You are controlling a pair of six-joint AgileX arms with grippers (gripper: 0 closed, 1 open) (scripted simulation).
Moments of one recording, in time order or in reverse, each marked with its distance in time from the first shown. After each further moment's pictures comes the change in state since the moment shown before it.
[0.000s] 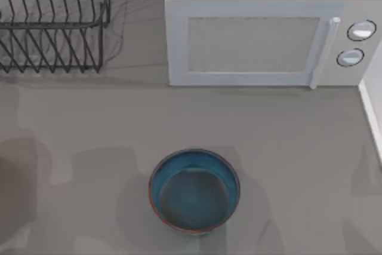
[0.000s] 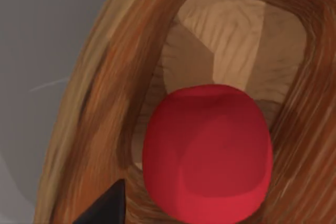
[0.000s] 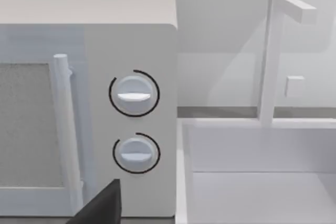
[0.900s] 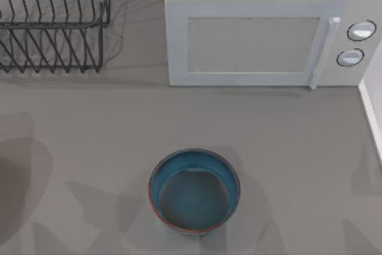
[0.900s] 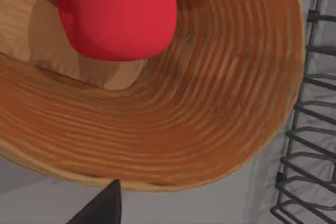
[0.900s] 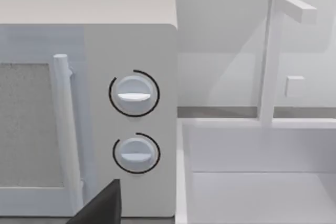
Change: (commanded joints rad) left arm -0.102 -0.707 -0.500 0.462 0.037 1.318; right arm 0.000 0.000 0.000 0.000 0.000 0.000
